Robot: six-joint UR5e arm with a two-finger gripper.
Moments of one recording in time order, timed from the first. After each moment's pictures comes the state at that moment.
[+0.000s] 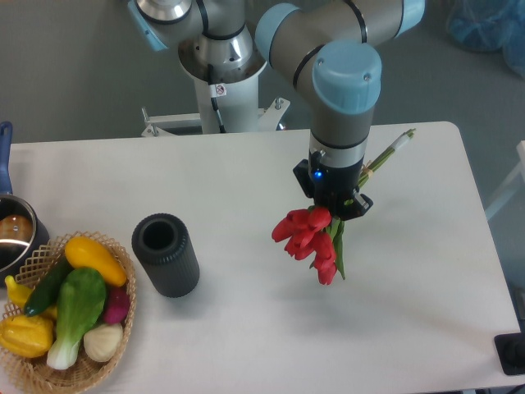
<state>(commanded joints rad) 2.54 -1.81 -1.51 -1.25 1.54 1.26</state>
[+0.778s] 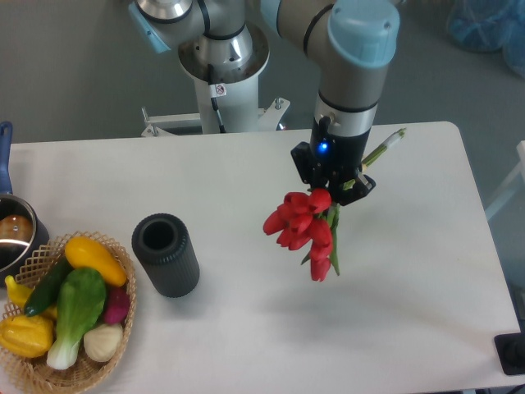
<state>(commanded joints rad) 2.58 -1.73 -1.52 -1.22 1.27 1.25</state>
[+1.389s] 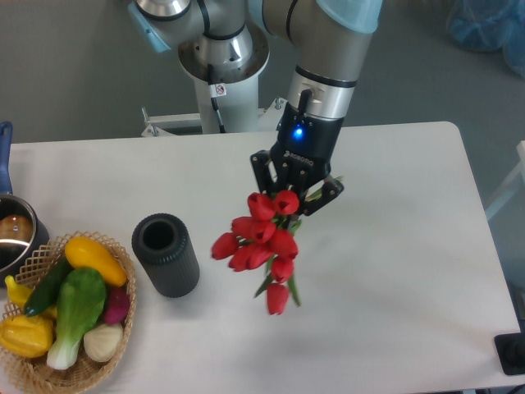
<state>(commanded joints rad) 2.56 -1.73 -1.62 -0.96 0.87 0.94</state>
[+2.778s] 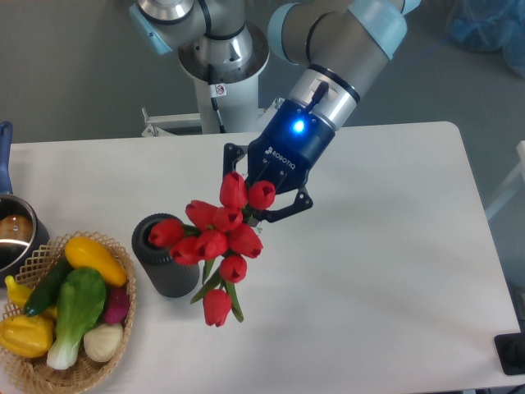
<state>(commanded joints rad) 2.63 -1.76 -1.68 -0.79 0.39 0.87</state>
